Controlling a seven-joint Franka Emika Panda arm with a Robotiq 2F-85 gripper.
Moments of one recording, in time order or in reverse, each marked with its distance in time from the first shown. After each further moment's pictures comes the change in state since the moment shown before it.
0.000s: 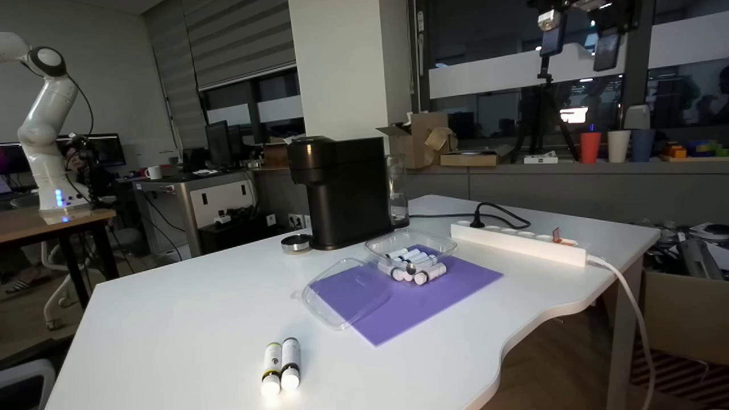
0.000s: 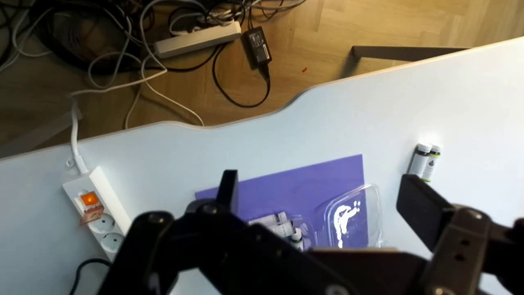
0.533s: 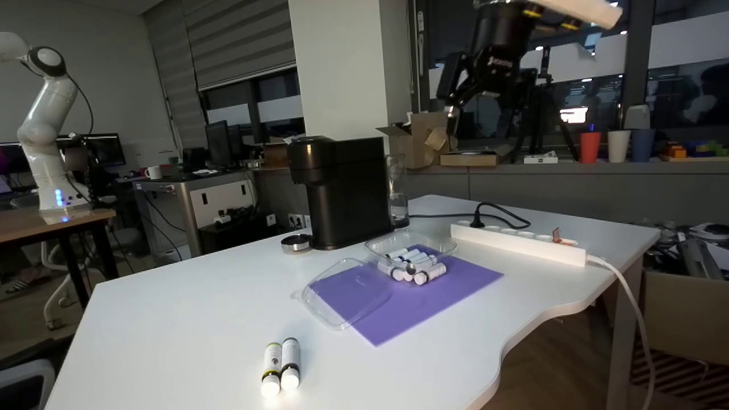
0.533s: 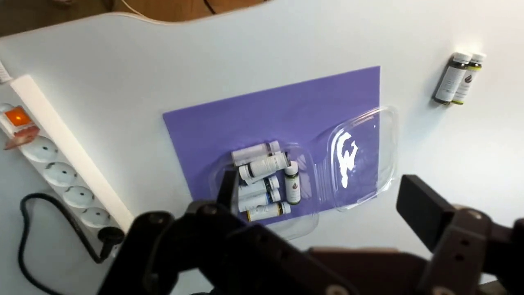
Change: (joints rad) arm 0.087 0.355 0.061 0.034 0.174 0.491 -0.021
